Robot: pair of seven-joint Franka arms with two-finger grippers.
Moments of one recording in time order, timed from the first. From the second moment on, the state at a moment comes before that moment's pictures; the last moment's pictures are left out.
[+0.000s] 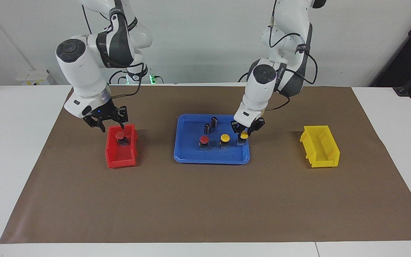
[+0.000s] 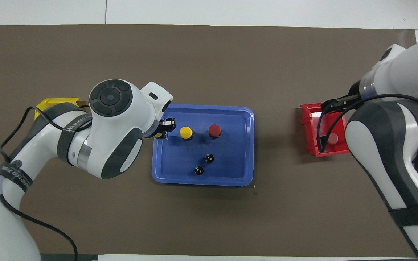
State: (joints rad) left arm -0.51 0.16 -0.04 -1.88 -0.02 1.99 -0.60; right arm -0.03 0.07 0.17 -1.81 -0.03 1.88 -0.02
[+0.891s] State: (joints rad) left arm 0.07 0.06 -0.01 -1.85 0.00 1.87 0.06; right arm 0.41 0.41 0.24 -1.71 -0.14 2.18 0.68
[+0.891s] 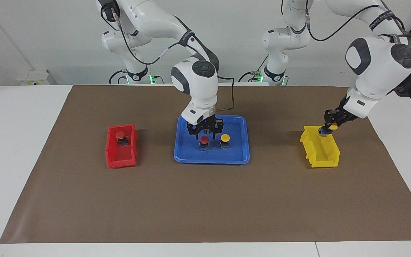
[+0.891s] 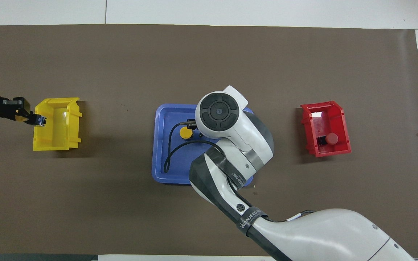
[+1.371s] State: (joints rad) left arm 0.09 0.03 -0.03 -2.03 0.00 2.04 0.06; right arm 0.41 0.41 0.23 -1.75 -0.14 2.21 0.68
